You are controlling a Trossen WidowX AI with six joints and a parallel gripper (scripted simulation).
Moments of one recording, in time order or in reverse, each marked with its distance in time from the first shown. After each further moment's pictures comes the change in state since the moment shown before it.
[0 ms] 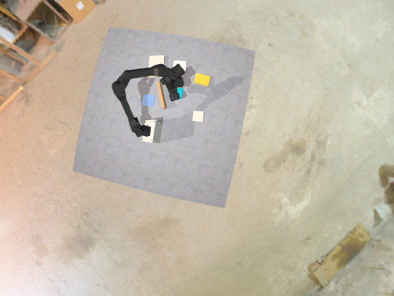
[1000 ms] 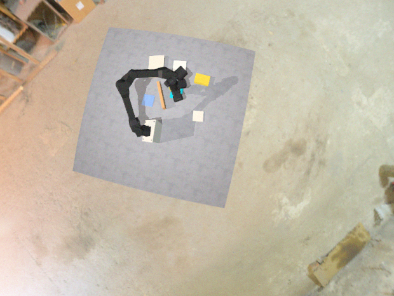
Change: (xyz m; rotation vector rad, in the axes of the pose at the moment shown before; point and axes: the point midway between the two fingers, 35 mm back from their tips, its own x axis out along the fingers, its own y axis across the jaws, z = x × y) arm 0.038 -0.001 0.017 -0.009 -0.011 -0.004
